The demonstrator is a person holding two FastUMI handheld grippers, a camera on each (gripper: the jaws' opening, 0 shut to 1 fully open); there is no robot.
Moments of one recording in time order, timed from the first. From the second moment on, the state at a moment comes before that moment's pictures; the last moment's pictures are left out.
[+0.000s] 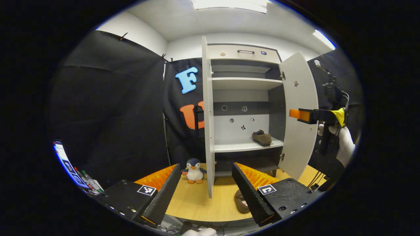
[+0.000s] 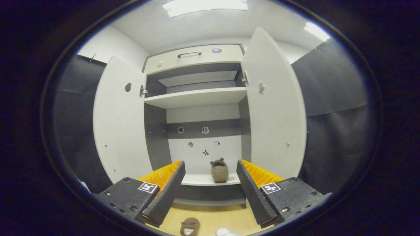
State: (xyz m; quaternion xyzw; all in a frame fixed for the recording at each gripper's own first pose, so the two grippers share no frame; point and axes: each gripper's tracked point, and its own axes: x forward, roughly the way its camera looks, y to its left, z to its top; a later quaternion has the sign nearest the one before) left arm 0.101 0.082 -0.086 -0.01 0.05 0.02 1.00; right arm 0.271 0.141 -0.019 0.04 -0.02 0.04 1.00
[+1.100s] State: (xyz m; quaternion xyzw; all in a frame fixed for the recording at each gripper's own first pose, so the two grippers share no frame) left arm 0.191 -0.055 -0.300 0.00 0.21 -0.11 0.97; right arm 0.169 -0.023 -0.098 0.04 0.07 -0.09 0.99
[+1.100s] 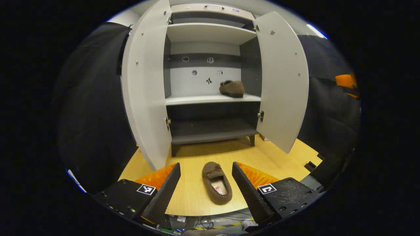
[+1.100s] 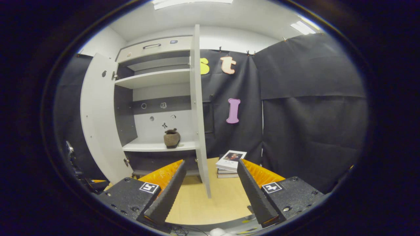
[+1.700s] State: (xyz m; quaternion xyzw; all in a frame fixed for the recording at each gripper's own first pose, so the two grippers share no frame) left arm 0.263 -0.064 -0.487 0.04 0.34 -0.08 0.93; right arm 0.138 -0.078 -0.133 0.04 0.13 -0.16 0.98
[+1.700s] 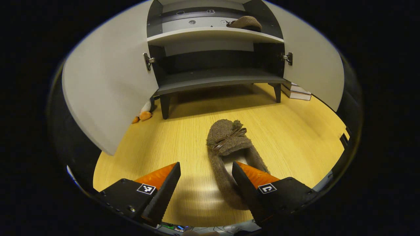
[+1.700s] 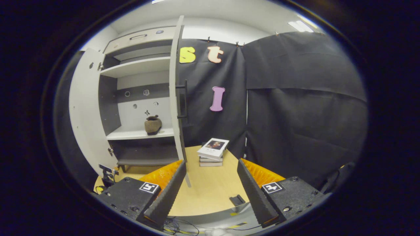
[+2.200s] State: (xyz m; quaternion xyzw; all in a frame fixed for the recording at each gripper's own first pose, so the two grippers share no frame) left arm 0.344 -0.076 -0.522 0.02 0.33 -0.08 0.94; right arm 0.131 -0.103 -0.160 0.06 0.16 -0.21 0.96
